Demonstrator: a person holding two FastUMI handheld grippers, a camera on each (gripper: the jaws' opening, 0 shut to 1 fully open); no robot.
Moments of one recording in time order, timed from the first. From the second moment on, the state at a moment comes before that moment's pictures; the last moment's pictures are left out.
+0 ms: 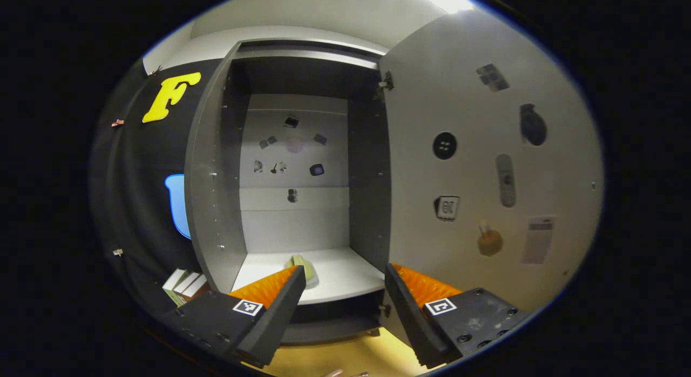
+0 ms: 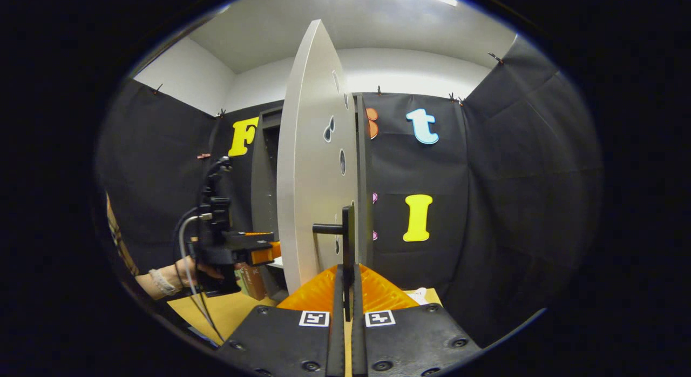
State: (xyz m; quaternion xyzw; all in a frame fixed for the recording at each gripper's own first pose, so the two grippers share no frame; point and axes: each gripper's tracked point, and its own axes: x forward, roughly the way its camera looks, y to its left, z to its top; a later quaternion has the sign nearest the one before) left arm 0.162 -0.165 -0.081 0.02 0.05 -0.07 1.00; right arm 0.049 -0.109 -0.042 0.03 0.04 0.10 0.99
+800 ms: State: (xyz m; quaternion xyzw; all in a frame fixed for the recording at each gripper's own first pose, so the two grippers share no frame) left arm 0.330 -0.102 -0.178 -0.01 0.21 -0.01 0.98; right arm 0.037 -0.318 -0.073 -0.04 0.05 -0.18 0.98
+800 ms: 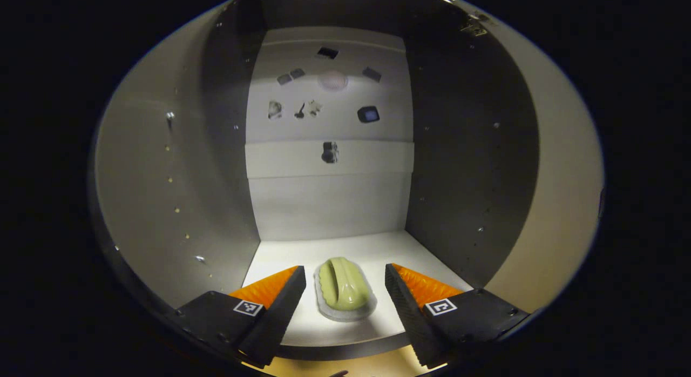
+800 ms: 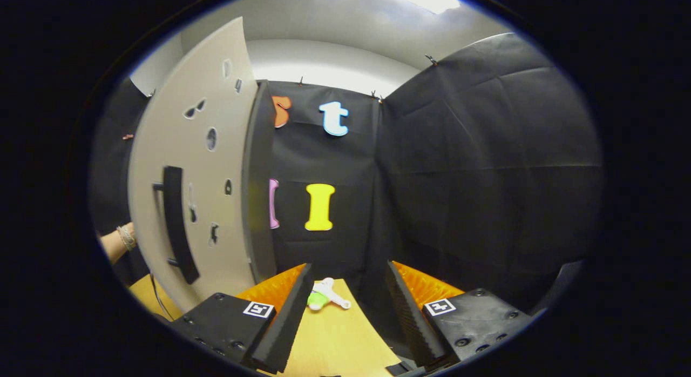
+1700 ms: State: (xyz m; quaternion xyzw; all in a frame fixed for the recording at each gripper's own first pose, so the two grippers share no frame) left arm 0.382 -0.093 -0.231 -0.01 0.30 0.03 0.95; right arm 0.072 -0.344 -0.135 0.00 0.10 -0.19 0.98
